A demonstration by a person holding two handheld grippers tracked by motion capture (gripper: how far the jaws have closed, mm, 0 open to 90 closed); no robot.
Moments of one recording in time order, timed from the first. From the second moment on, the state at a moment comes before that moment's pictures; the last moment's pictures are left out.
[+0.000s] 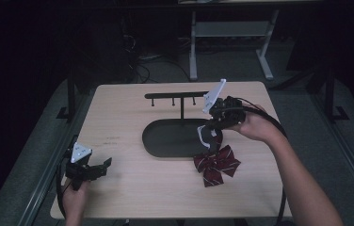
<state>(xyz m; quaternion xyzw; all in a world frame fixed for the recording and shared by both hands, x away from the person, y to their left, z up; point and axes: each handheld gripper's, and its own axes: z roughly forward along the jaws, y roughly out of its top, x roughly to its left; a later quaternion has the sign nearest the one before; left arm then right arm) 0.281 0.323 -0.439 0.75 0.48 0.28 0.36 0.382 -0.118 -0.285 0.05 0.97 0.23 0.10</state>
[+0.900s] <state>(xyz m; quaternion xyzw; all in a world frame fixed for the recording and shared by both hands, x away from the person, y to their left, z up) 0.280 0.324 -0.438 0.75 0.48 0.28 0.37 0.417 -0.098 -0.258 0.07 0.97 0.22 0.10</state>
